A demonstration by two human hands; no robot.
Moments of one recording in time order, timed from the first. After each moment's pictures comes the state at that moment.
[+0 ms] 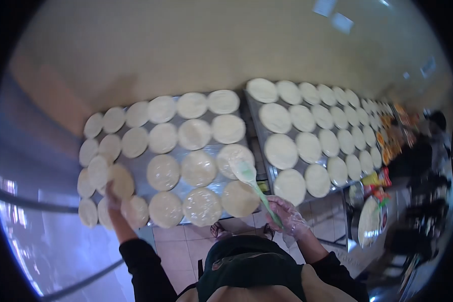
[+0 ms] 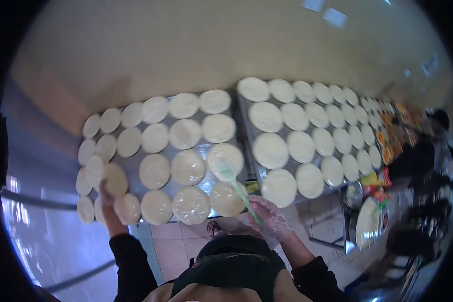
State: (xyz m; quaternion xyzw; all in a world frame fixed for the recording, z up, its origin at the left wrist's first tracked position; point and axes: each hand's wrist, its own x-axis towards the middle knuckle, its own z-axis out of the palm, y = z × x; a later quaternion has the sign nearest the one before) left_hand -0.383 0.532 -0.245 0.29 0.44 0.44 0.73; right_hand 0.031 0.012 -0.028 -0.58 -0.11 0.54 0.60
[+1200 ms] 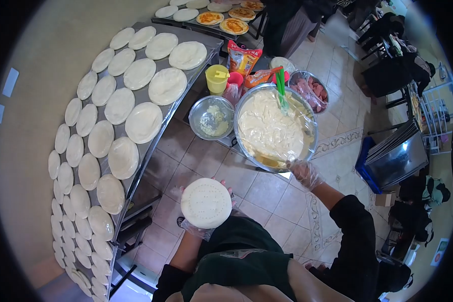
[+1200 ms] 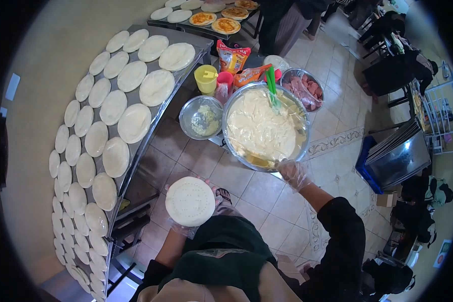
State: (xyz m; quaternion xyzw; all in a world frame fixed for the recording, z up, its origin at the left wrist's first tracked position) left_hand 0.172 -0.369 -0.186 -0.03 0.16 -0.29 0.94; right_hand 0.215 -0.757 -0.194 -0.98 -0.10 0.18 0.07
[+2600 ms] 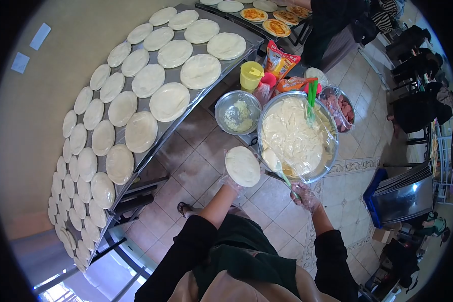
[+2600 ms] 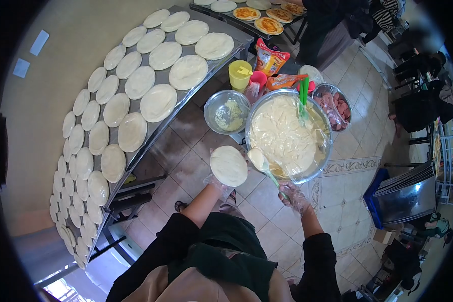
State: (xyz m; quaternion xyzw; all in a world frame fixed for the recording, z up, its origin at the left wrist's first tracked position) left_hand 0.252 -0.450 -0.303 -0.09 0.10 -0.27 0.95; right_hand 0.179 -0.759 -0.249 -0.55 0.21 0.37 0.72
